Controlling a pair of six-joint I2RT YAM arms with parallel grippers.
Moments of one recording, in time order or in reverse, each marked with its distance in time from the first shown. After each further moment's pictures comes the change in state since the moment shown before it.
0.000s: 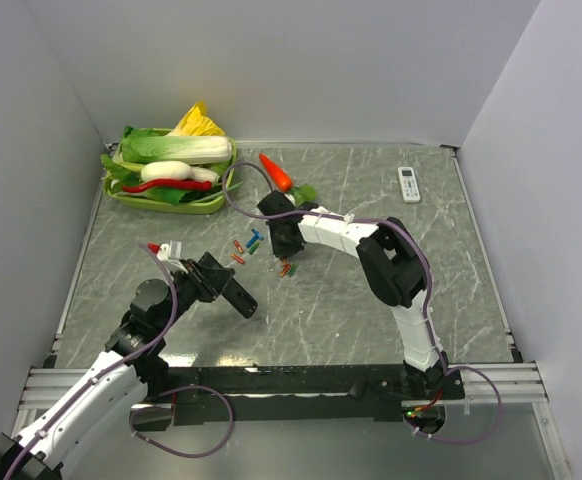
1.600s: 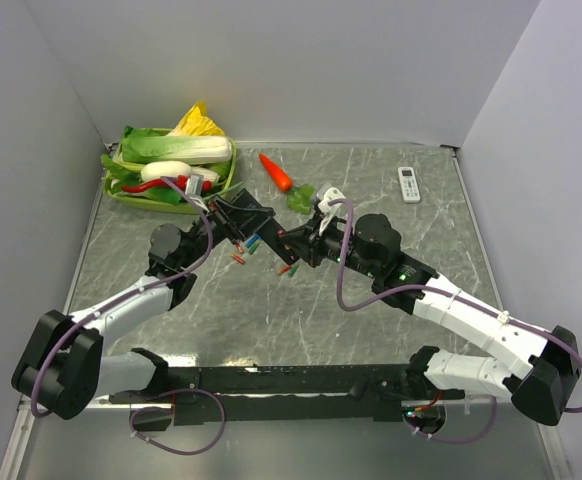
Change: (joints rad) left arm 0.035 0.748 0.365 0.874 0.406 -0.241; right arm 0.082 -1.056 -0.703 0.697 -0.332 -0.433
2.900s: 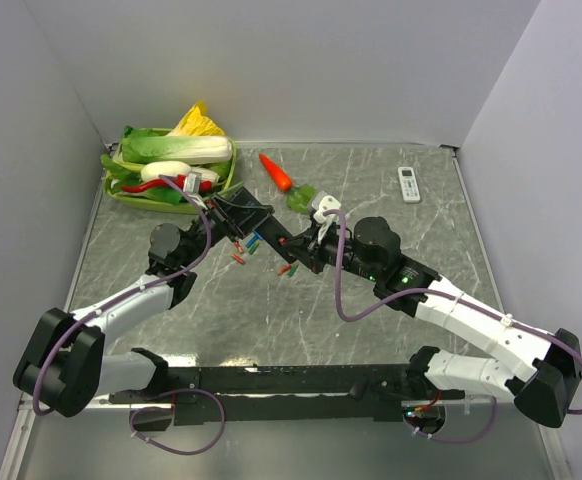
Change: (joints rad) left arm 0.006 0.013 0.005 0.026 -0.007 -0.073; right arm 0.010 -0.021 -0.007 -0.068 -0.022 -0.090
